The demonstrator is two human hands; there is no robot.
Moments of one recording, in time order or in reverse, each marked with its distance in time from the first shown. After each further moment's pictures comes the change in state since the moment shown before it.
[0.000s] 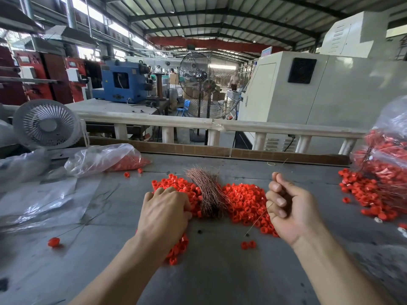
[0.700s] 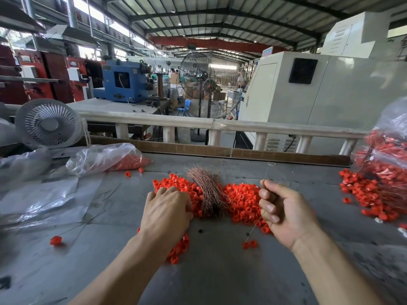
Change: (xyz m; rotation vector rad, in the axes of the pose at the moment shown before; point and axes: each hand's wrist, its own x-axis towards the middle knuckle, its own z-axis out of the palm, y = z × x) left_hand 0.001 -0.001 0.005 -0.024 0.001 0.024; right_hand 0.003 0.010 -0.004 -0.223 -0.017 0.071
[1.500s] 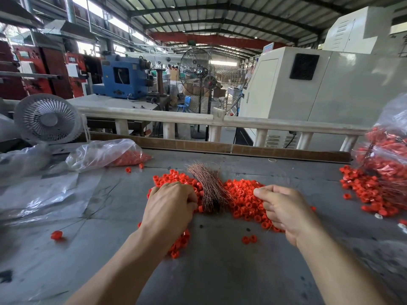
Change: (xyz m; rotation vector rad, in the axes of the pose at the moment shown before) left_hand 0.002 0.002 -0.002 -0.119 0.073 0.020; right_hand -0.001 0.004 -0.011 -0.680 0.139 -0.082
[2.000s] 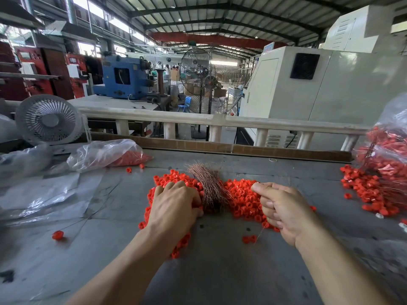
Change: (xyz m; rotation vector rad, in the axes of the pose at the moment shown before) left_hand 0.003 0.004 0.007 0.103 -0.095 0.021; right_hand -0.002 -0.004 0.005 0.179 -0.076 0.004
